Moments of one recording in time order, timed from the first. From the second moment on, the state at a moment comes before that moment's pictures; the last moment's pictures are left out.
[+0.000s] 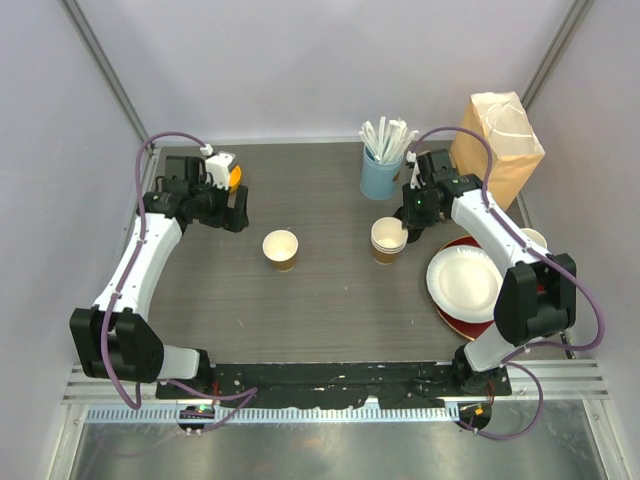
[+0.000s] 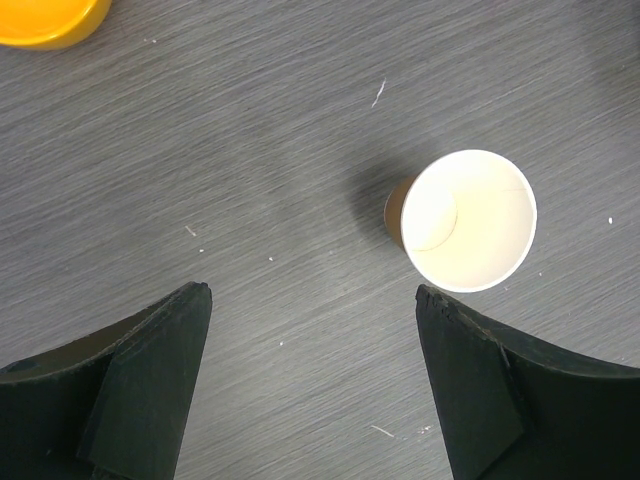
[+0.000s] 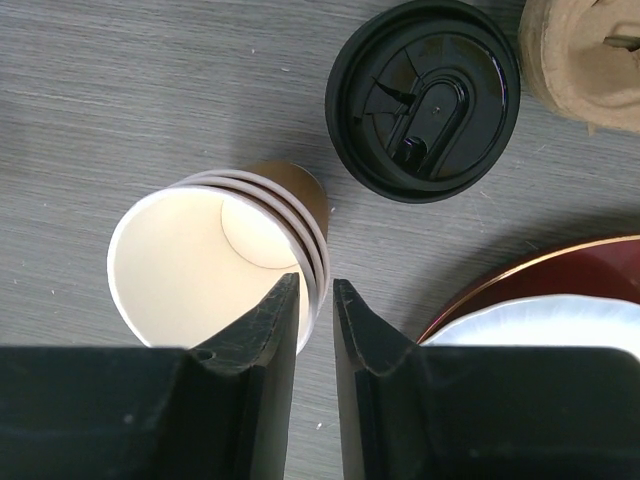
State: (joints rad) left arm -0.10 1.36 1.24 -0.72 0.29 0.16; right arm 0.26 1.57 1.30 -0.75 -0.07 0.16
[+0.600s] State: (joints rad) left arm -0.10 1.36 1.25 -0.72 0.29 0.16; right arm 0.26 1.59 1.32 -0.76 -0.08 0.15
